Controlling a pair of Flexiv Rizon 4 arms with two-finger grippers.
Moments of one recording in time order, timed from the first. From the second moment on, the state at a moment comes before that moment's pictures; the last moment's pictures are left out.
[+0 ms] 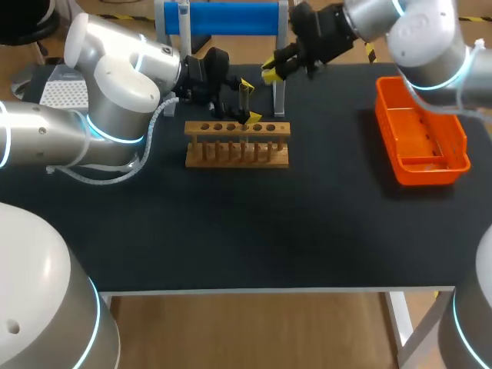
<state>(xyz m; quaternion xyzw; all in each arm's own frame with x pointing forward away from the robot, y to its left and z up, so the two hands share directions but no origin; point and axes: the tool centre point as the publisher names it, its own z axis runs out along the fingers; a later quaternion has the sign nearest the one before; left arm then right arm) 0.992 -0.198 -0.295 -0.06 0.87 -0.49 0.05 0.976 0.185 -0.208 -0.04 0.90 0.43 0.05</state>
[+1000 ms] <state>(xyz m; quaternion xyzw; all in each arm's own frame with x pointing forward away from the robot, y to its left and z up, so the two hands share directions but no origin) 0.992 -0.198 -0.295 -0.06 0.87 -0.49 0.05 0.981 0.223 -0.214 -0.06 0.90 0.42 0.03</state>
